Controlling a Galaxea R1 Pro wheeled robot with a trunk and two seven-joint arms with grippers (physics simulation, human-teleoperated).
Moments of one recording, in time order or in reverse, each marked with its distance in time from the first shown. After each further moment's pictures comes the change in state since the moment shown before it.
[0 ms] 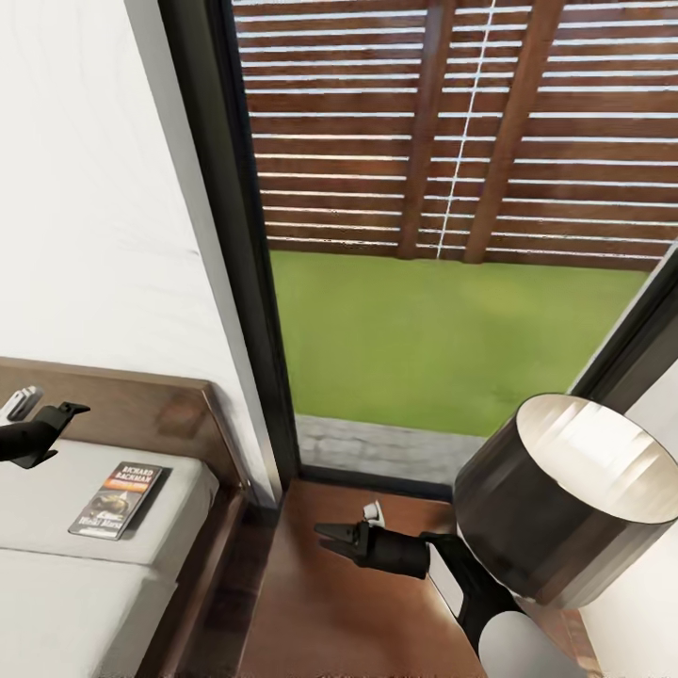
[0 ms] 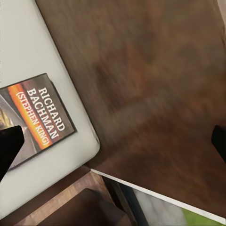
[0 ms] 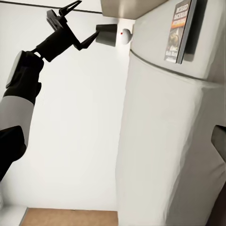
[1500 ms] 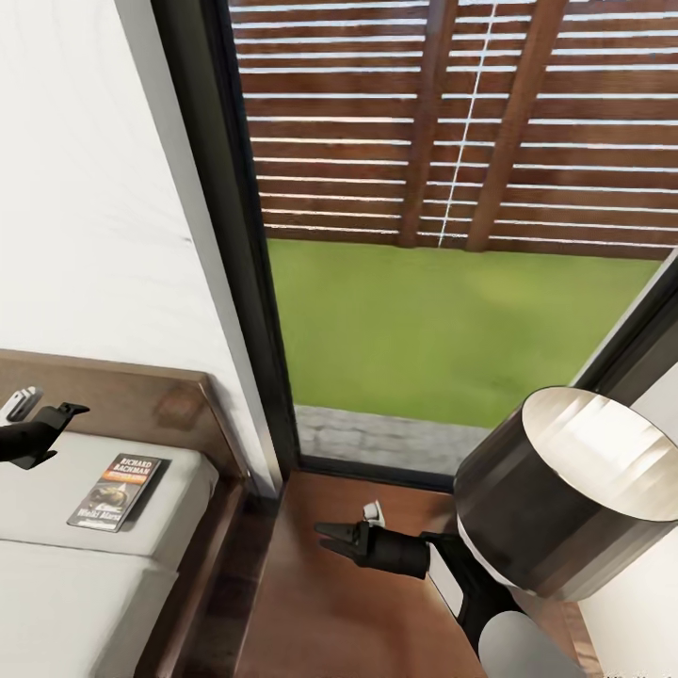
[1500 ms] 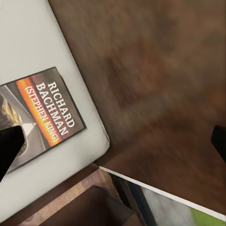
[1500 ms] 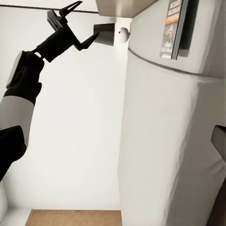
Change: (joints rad) left arm 0.002 0.001 0.000 0.000 0.000 0.000 0.000; right arm 0.000 0.000 0.000 -0.002 0.001 0.000 0.000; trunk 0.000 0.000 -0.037
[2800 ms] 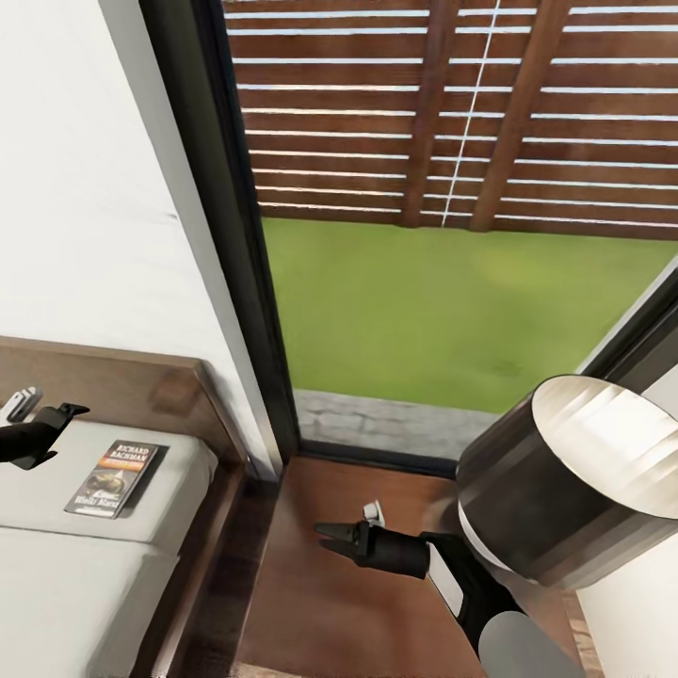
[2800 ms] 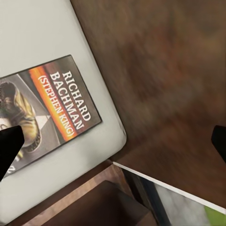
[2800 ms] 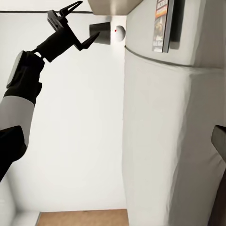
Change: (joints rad) left arm 0.002 0.000 -0.001 0.000 0.000 0.000 0.000; right arm 0.000 0.000 0.000 0.000 0.000 0.000 0.001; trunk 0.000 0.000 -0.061
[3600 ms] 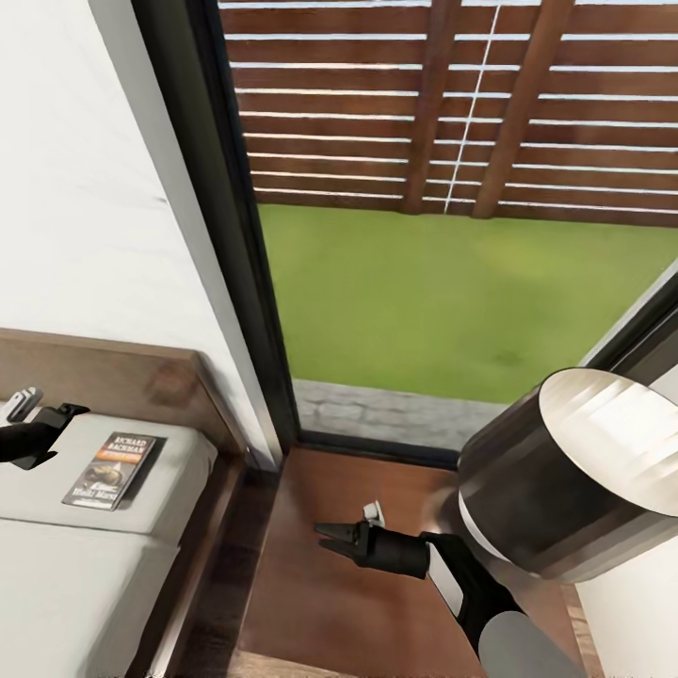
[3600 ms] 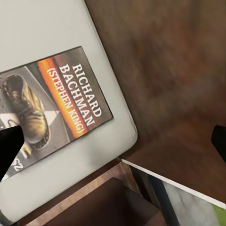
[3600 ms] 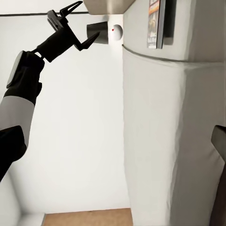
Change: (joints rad) left arm 0.001 0.000 0.000 0.000 0.000 0.000 0.000; right arm 0.000 0.000 0.000 0.000 0.000 0.000 0.000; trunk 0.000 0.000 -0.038
